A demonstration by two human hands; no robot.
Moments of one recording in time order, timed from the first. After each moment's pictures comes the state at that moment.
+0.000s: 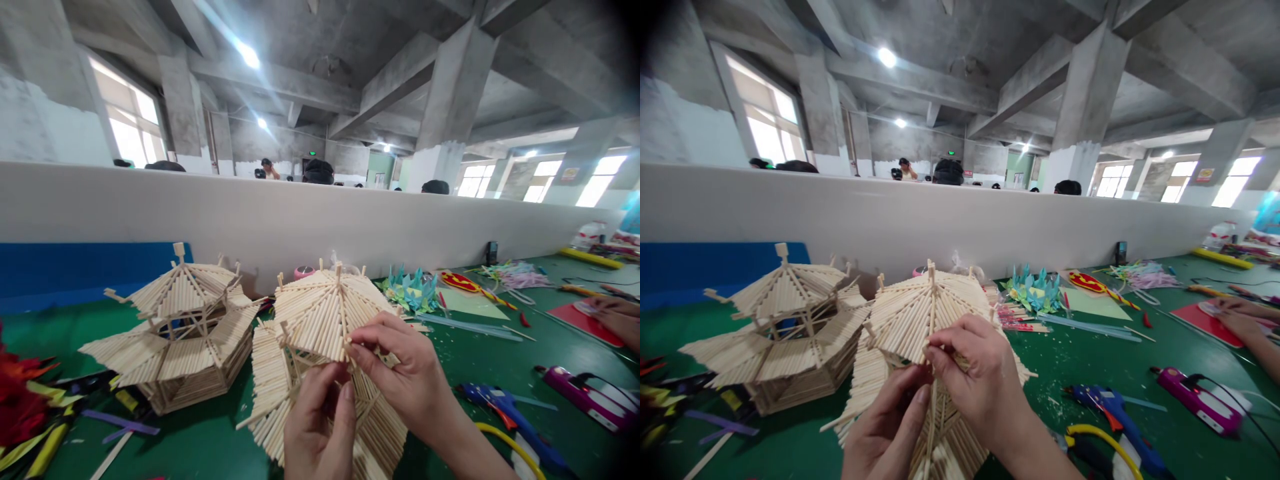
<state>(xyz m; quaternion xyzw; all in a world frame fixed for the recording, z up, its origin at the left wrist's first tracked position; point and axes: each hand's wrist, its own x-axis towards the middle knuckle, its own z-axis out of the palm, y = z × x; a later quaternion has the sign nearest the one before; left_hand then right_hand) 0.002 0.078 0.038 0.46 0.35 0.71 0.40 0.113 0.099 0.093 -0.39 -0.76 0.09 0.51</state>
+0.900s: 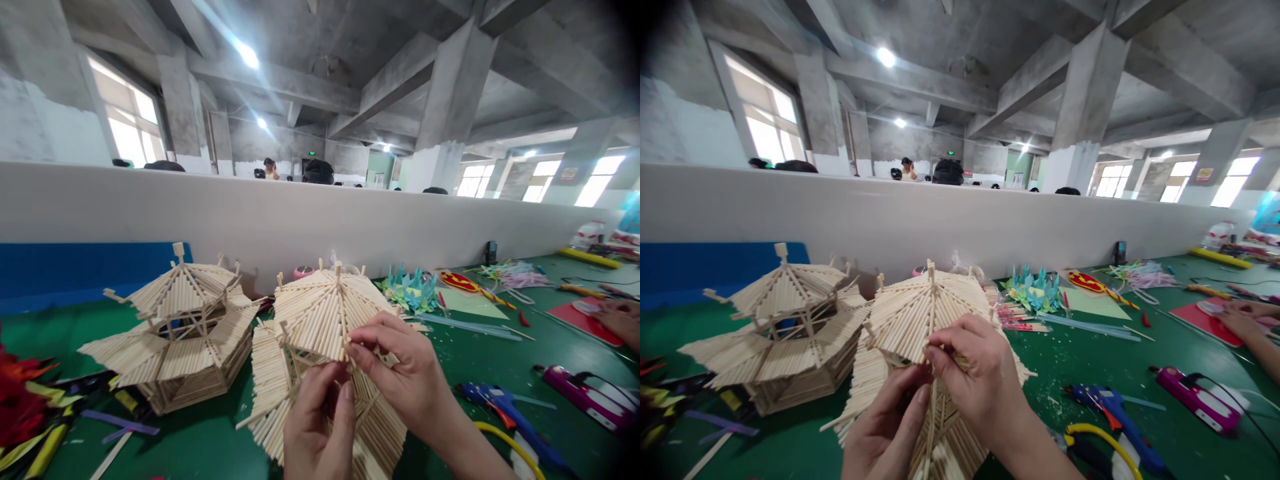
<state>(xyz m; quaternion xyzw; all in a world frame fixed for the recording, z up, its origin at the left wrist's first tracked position) 0.002 0.079 0.034 0.46 0.36 0.71 0.40 0.112 0.100 0.094 -0.40 -0.76 0.08 0.51</state>
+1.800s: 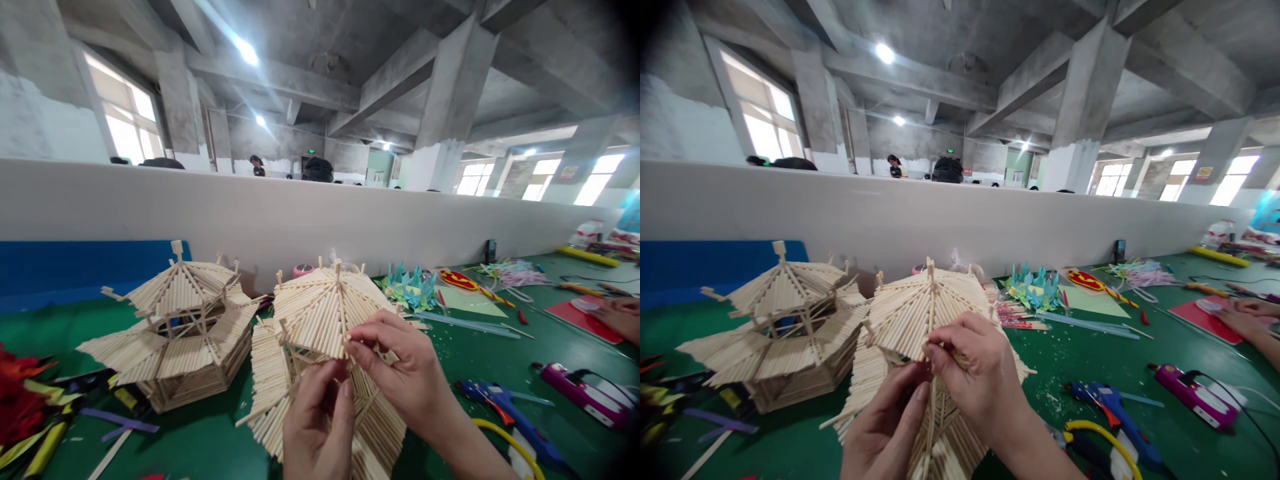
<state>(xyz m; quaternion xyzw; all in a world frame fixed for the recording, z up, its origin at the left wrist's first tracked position) 0.004 0.081 0.031 0.46 0.36 0.72 0.37 0.112 0.099 0.093 -0.40 -0.75 0.09 0.52</state>
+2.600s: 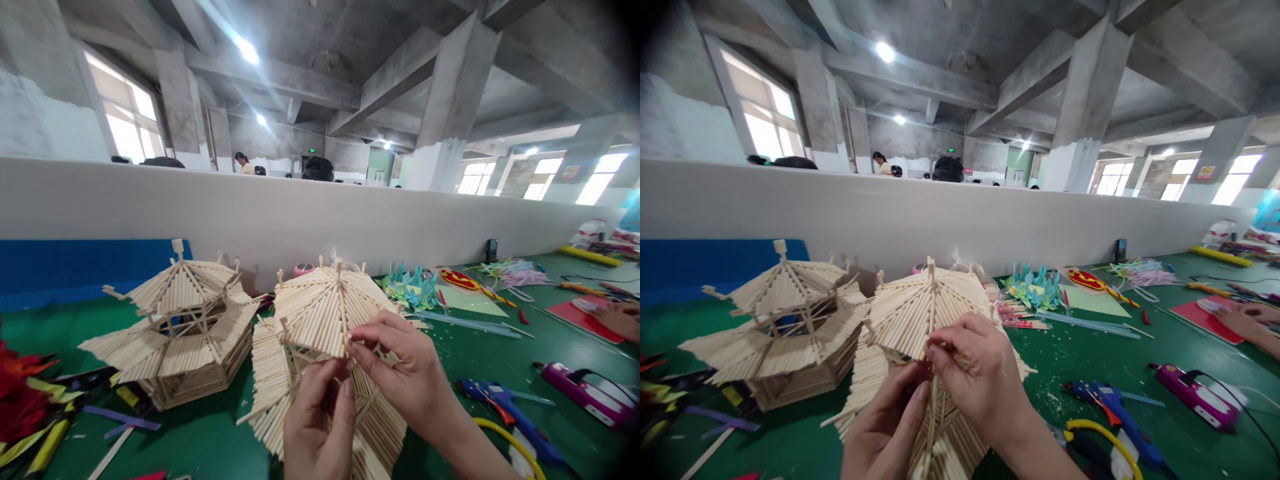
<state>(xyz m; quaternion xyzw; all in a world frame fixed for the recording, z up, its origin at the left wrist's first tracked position) 0.002 0.081 0.031 0.46 0.35 0.72 0.39 0.114 0.099 0.092 -0.40 -0.76 0.08 0.51</state>
